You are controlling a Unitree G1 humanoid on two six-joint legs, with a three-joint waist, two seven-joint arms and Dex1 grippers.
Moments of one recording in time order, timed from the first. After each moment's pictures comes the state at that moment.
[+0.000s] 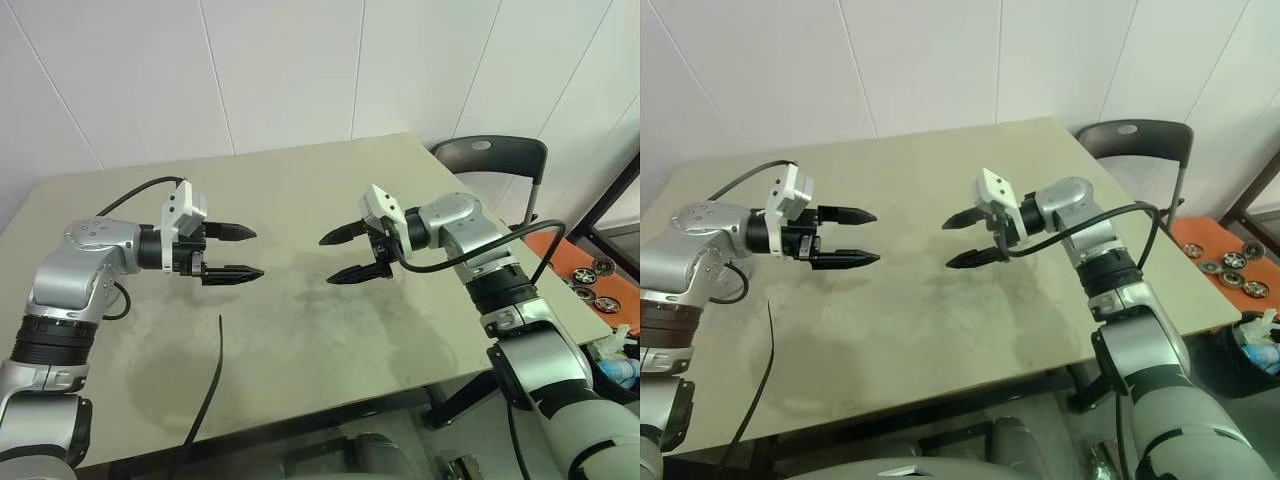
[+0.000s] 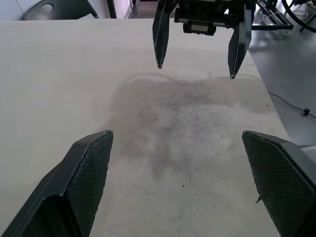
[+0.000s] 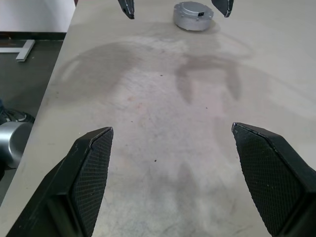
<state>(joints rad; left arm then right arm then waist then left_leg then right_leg) -0.56 0.80 -0.02 0.08 -0.48 0.49 -1.32 -0.91 -0.44 0.26 0.50 0.21 0.25 1.50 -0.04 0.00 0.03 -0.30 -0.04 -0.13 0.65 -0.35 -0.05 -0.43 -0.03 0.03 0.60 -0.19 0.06</state>
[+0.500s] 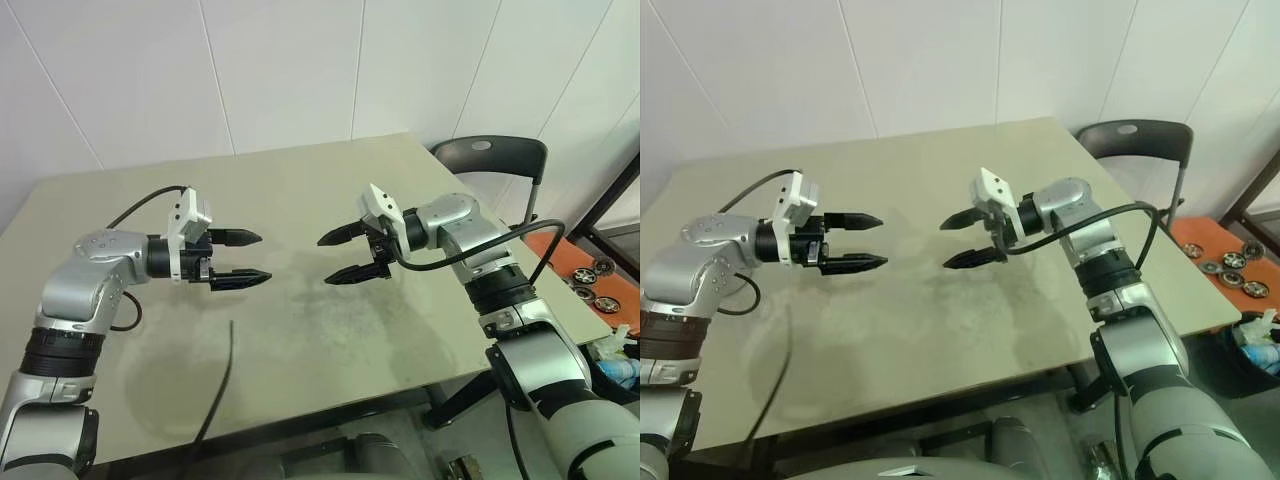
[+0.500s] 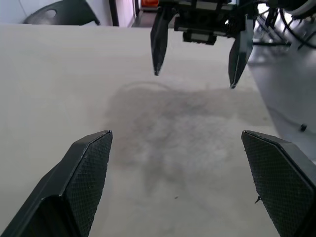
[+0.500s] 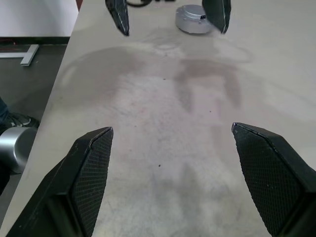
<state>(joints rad) -0.47 0.75 0.01 0.00 -0.53 0.52 -1.26 -0.90 -0.43 0.26 0.47 0.22 0.28 1.50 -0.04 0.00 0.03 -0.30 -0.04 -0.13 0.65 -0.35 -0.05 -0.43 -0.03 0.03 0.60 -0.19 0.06</state>
